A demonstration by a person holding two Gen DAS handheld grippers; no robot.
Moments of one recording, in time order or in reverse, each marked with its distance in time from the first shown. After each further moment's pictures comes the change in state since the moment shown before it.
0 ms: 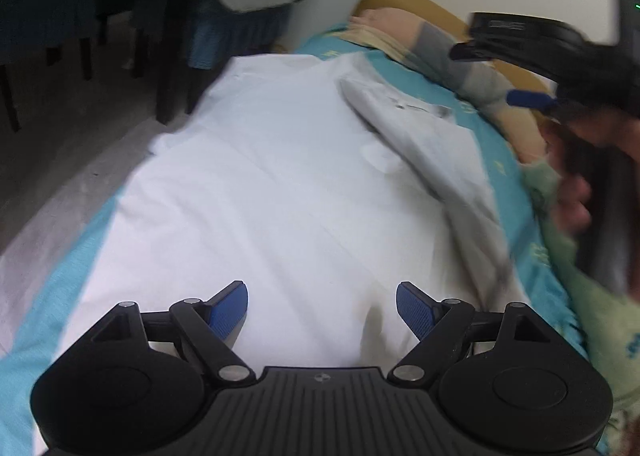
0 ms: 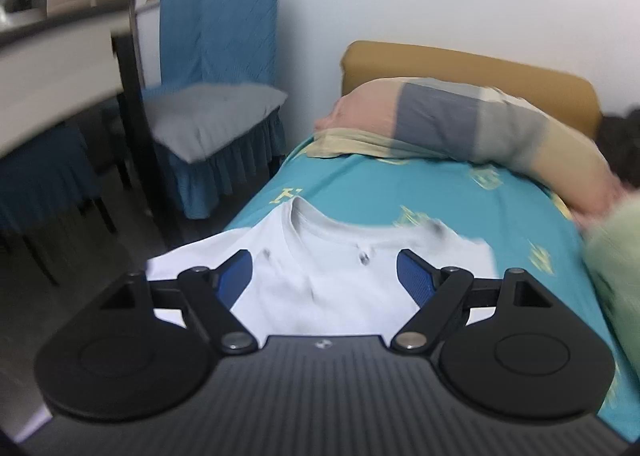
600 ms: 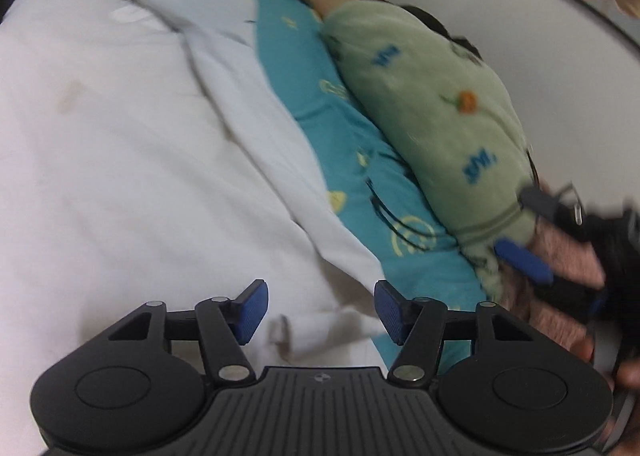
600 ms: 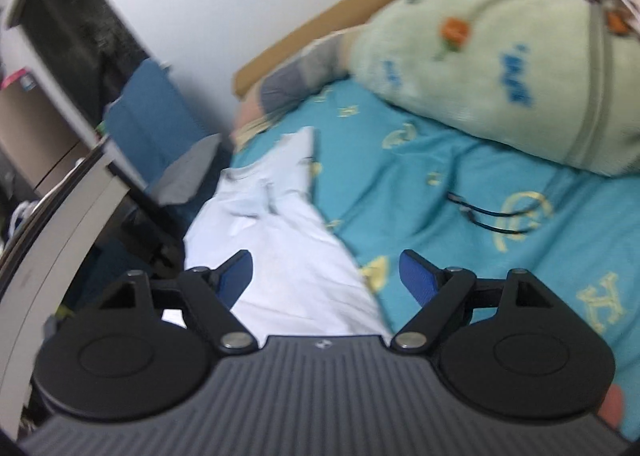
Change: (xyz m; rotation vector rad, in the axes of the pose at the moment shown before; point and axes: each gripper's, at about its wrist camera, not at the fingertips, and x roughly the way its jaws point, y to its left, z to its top) left arm -0.027 -0.122 -0.123 0.255 0.262 -0.397; right arm -0.290 -0.178 -0.192 0.602 -0.021 0.070
